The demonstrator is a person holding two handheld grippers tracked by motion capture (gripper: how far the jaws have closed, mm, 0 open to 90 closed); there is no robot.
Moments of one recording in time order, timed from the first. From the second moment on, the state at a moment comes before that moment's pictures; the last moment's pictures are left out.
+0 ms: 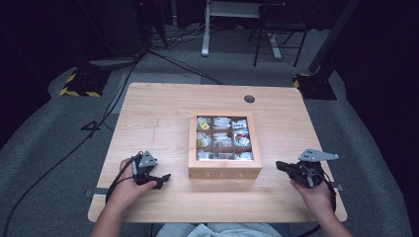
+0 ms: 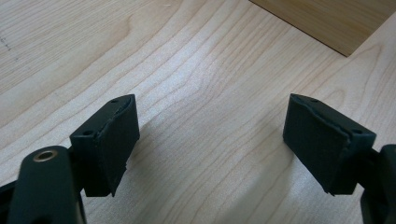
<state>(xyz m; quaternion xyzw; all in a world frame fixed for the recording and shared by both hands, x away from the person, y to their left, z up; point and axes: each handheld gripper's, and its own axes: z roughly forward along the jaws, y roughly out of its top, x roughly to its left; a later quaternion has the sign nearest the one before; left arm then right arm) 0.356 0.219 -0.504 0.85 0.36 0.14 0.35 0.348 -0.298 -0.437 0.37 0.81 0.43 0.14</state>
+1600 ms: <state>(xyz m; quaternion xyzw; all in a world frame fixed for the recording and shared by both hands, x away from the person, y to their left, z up) 0.356 0.219 -0.504 0.85 0.36 0.14 0.35 0.346 -0.264 -0.439 0.33 0.83 0.43 0.09</state>
